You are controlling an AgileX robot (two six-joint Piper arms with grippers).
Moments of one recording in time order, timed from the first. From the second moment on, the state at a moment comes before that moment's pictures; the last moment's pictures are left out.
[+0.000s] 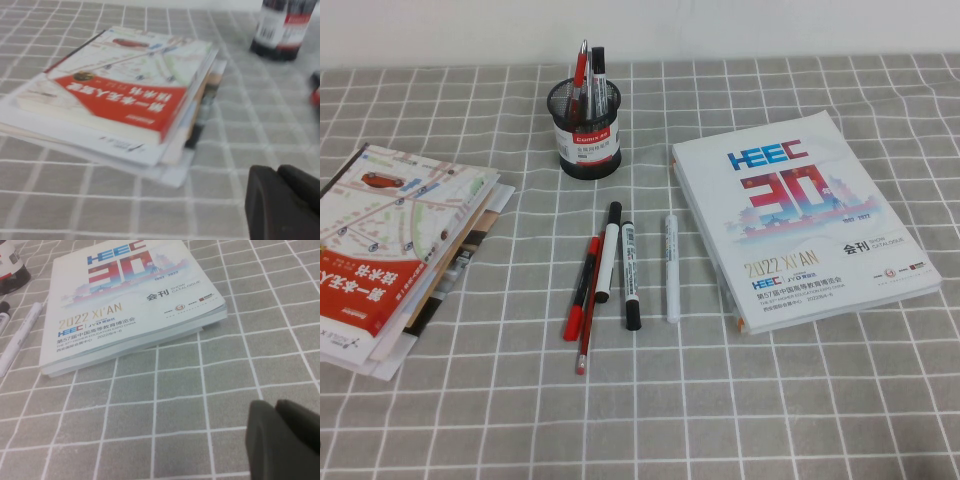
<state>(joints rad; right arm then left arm) 0.05 -0.02 0.03 0.24 0.41 0.03 -0.08 -0.01 0.03 -0.03 0.32 -0.01</state>
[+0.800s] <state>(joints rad) 0.05 -0.02 0.03 0.24 0.41 0.03 -0.08 0.14 -0.11 -0.32 0.26 -0.20</state>
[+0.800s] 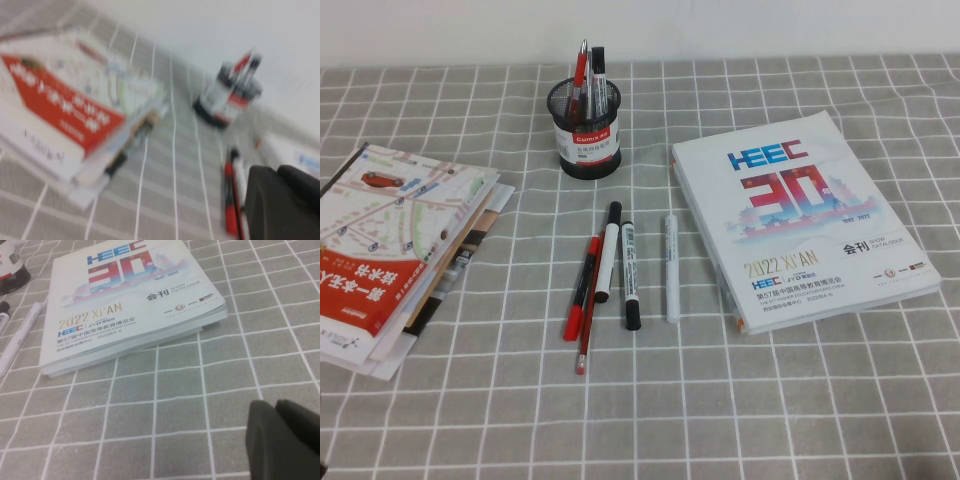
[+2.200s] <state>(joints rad) 0.05 -0.02 0.03 0.24 0.41 0.03 -0.38 1.78 -1.38 -0.21 0.97 0.12</state>
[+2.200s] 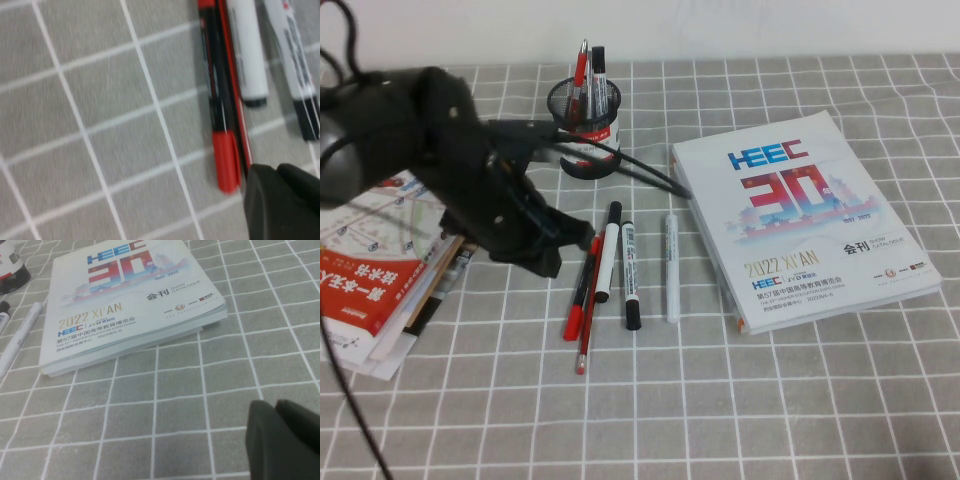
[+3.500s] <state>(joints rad) 0.05 -0.02 0.03 0.24 0.41 0.03 -0.44 2.12 -1.66 -0.08 1.08 0.12</state>
